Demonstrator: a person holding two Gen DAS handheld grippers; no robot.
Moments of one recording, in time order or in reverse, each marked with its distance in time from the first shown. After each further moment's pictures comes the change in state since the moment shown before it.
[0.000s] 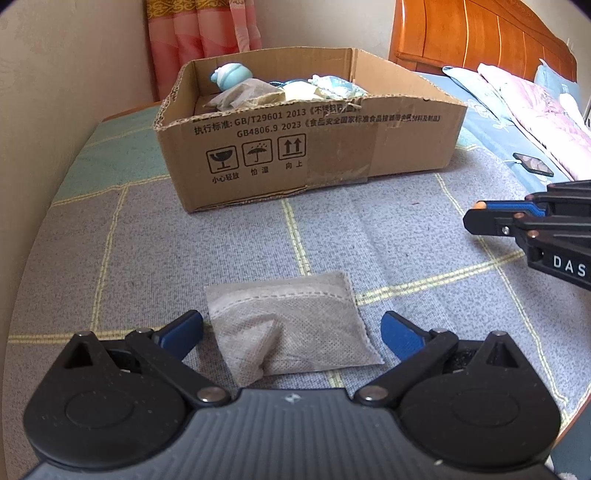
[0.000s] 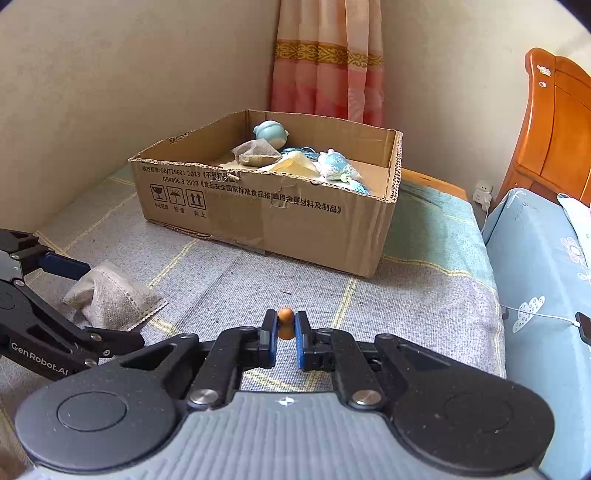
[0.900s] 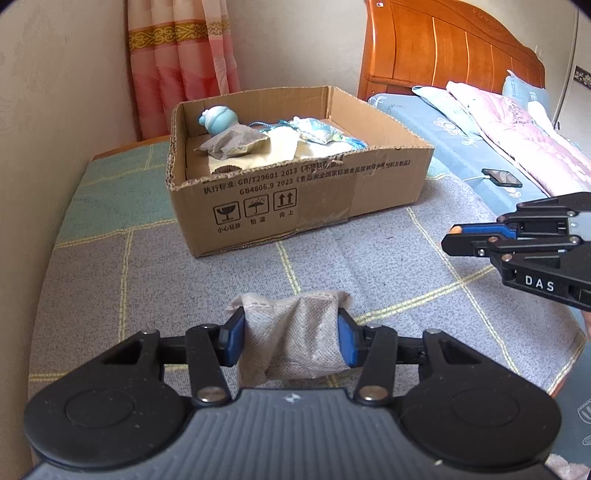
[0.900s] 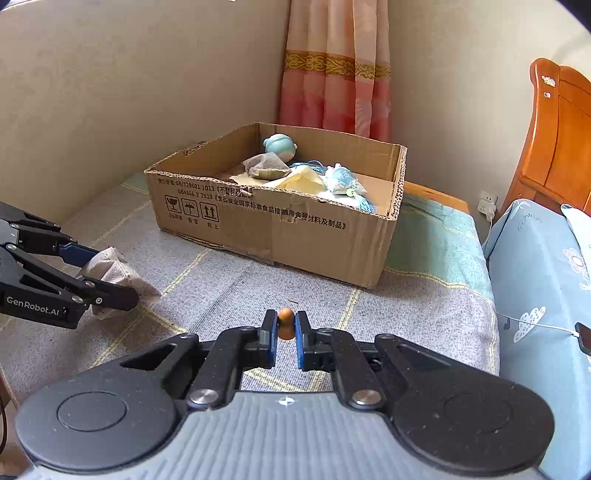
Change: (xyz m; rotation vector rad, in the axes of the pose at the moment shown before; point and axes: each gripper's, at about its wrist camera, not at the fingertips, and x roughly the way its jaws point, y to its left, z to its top) left arm -0.041 0.016 0.018 0.065 -0.075 -0.084; right arm -0.017 0.002 0.003 -0.023 -0.028 0.024
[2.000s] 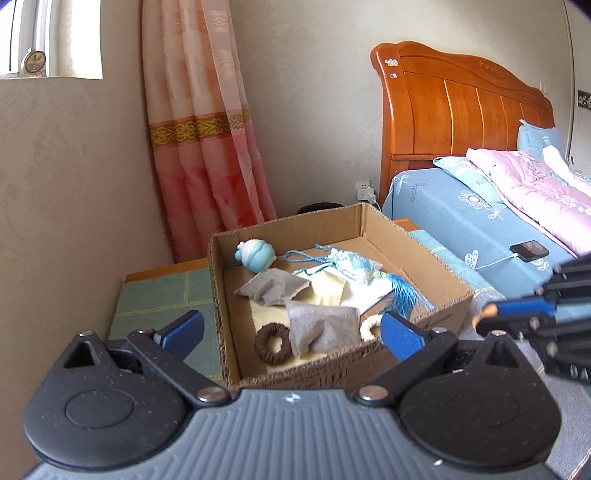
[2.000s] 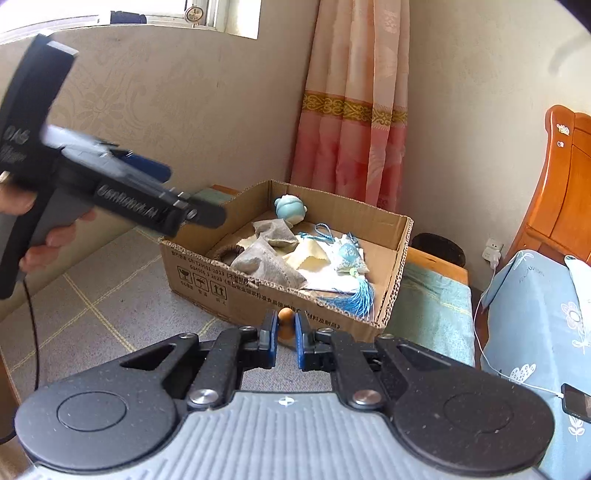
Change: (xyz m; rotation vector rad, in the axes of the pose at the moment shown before) left arm -0.016 0.014 0.081 0.036 -0.241 0.110; right arm -0.022 -0.004 0.064 -0.077 -0.081 0.022
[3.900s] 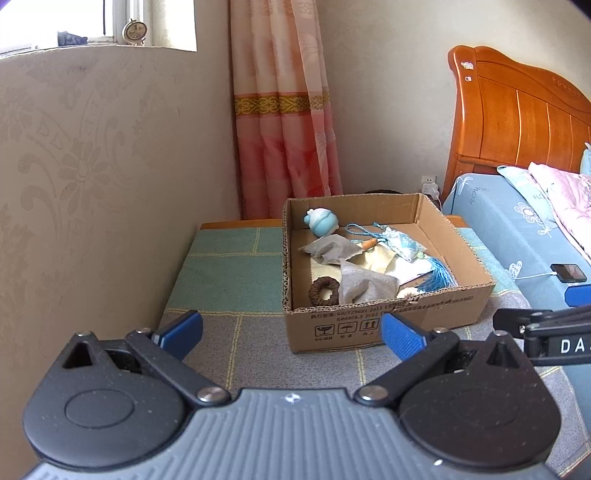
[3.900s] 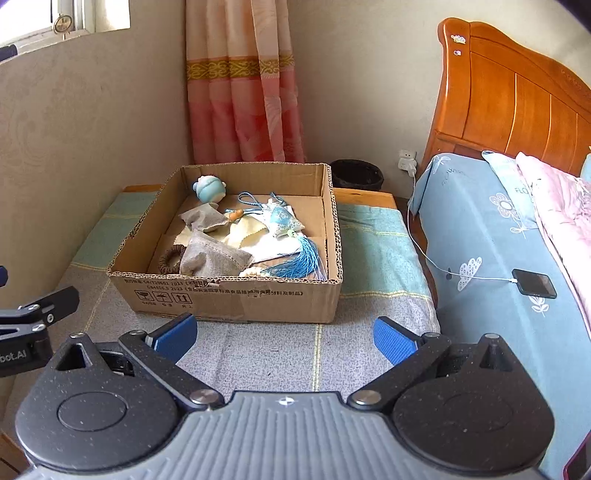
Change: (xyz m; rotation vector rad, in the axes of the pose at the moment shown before) left arm -0.058 0.003 -0.009 -0.168 0.086 0.197; right arm -0.012 0.020 0.029 0.340 0.179 -0.272
